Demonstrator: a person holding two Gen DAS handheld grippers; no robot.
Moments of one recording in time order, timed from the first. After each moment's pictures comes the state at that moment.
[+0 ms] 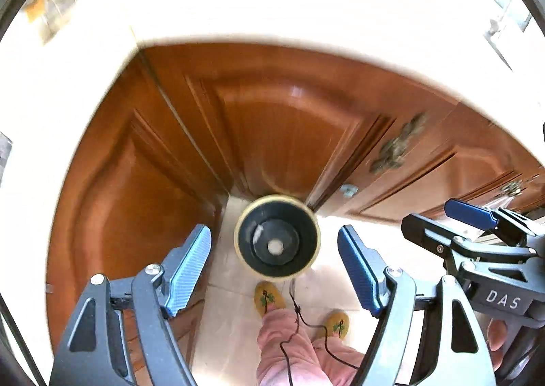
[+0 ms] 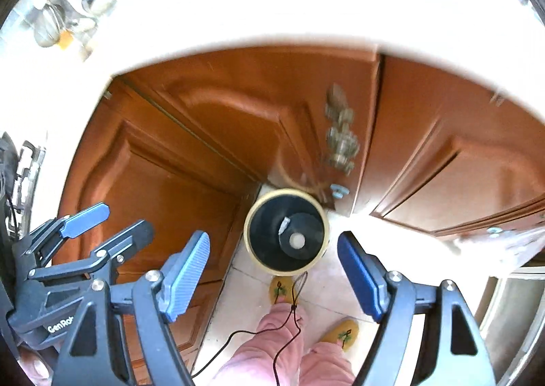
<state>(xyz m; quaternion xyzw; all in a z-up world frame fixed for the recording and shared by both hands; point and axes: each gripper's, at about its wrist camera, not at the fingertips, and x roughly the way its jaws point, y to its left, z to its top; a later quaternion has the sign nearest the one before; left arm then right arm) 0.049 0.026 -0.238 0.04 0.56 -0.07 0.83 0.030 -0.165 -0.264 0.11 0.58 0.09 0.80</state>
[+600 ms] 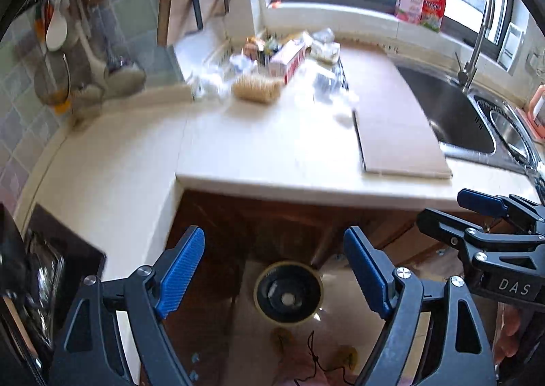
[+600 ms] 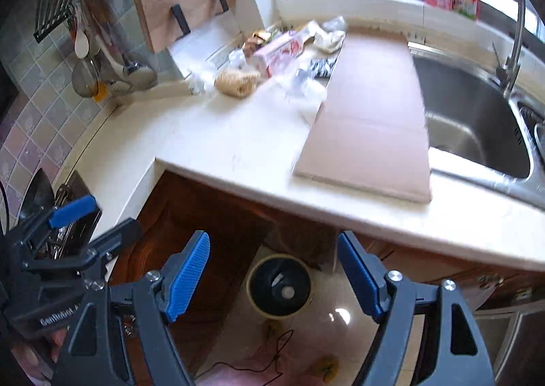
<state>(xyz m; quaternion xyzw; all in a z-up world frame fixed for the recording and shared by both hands) 0.075 0.018 -0.062 0.07 0.46 -0.09 0.88 0.048 -0.182 -0.093 0.08 0.49 0.08 0.87</state>
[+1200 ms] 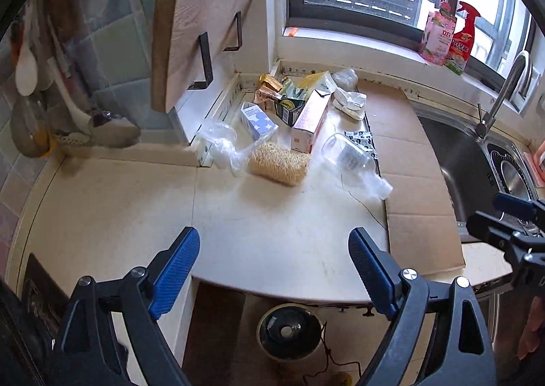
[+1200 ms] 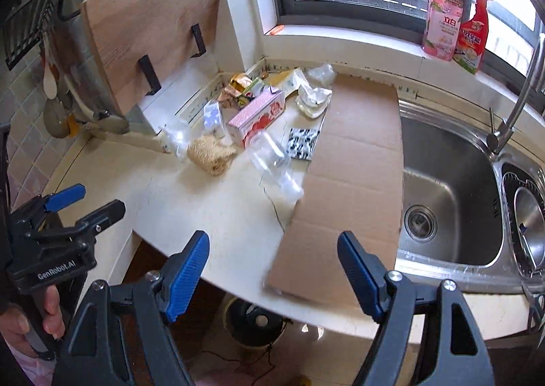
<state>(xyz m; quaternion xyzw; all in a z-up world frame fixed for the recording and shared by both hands) 0.224 0.027 -0.022 0.05 0.46 -0.09 0.88 0.166 -0.188 -0.024 0.04 0.48 0.04 0.88</state>
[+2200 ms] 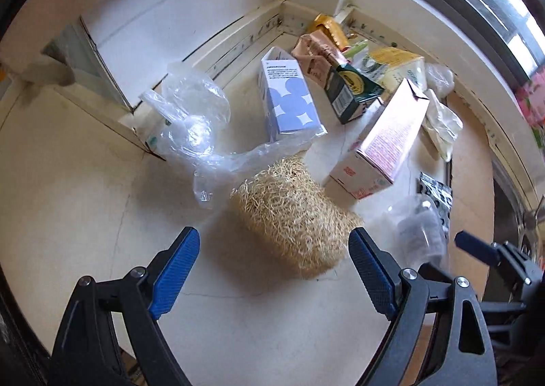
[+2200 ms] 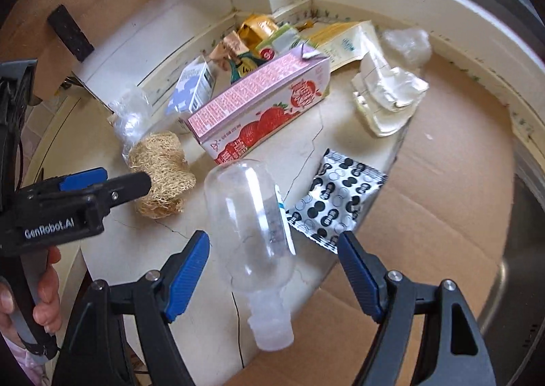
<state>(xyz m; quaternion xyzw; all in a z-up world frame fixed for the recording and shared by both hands) 0.400 0.008 -0.148 -0.10 0.57 0.01 0.81 0.370 -0.193 -0.159 -0.01 0.57 0.18 0.80</state>
